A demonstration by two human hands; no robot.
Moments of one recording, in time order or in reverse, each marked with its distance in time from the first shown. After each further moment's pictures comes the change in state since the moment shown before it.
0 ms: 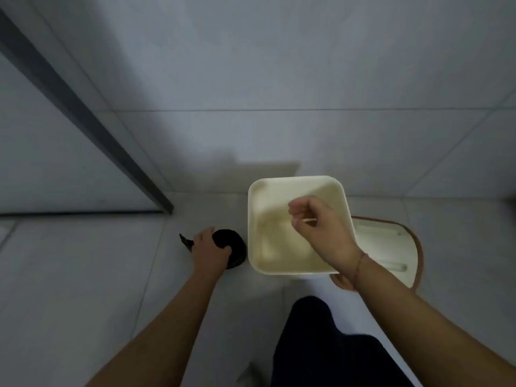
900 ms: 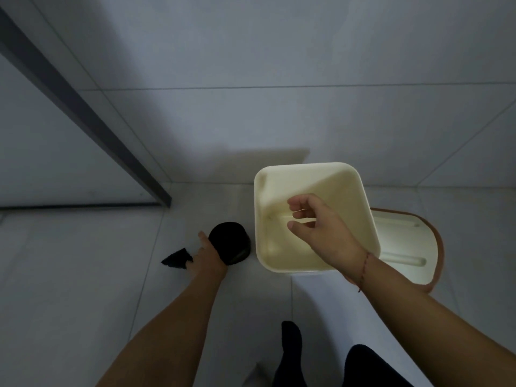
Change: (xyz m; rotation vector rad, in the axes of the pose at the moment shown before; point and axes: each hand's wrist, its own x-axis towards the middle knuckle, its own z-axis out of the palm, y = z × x) left_hand 0.043 -0.065 0.043 0.559 -0.147 -0.183; right_hand 0.008 0.022 0.028 -0.093 -0.032 0.054
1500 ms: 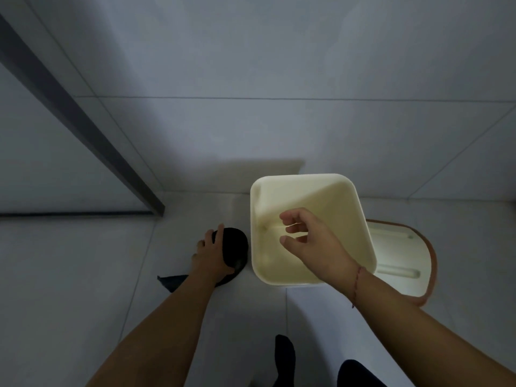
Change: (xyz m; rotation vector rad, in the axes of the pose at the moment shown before) left_hand 0.015 0.016 -0.014 0.080 0.041 0.352; right_hand 0.003 0.005 0.009 -0.080 -0.026 -0.006
